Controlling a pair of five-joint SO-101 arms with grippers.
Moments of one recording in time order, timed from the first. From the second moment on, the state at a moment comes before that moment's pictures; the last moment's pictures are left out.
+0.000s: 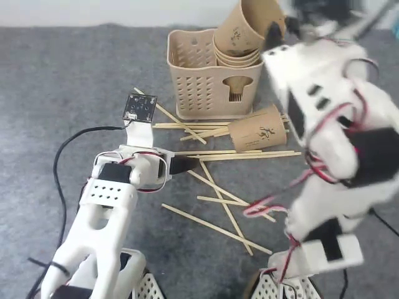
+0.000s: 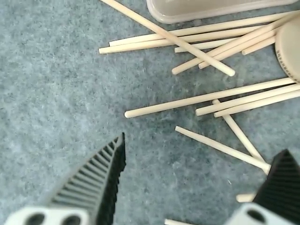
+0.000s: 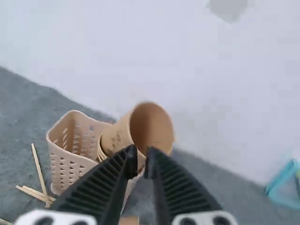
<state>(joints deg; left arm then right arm) 2.3 -34.3 59.3 47.2 5.1 -13.4 -0.4 -73.4 100.5 15.0</state>
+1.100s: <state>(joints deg) 2.3 -34.3 59.3 47.2 5.1 -8.9 -21.5 3.6 52.0 9.1</state>
